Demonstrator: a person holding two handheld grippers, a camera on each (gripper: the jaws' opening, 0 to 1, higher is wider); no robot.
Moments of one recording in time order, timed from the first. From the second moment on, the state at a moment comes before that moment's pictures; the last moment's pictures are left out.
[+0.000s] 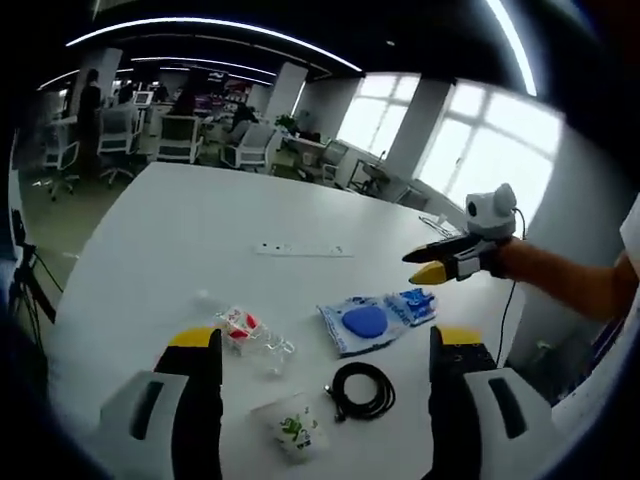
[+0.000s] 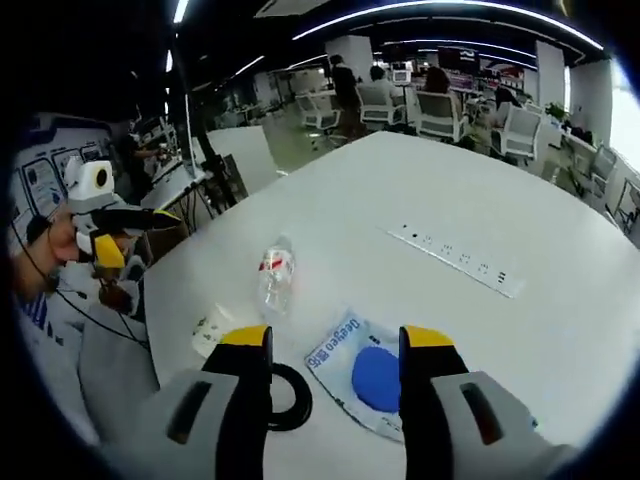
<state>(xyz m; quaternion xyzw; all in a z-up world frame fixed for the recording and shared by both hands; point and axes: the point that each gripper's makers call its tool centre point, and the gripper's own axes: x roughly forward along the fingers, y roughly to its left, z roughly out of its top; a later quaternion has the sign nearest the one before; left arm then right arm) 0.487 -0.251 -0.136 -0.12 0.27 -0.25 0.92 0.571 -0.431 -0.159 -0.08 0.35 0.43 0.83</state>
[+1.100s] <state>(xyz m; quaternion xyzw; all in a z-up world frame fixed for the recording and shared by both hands) 0.469 -0.187 -0.157 -0.16 0.27 -0.18 0.93 0.614 -0.283 -0.168 -0.16 0.37 0.58 0.71</state>
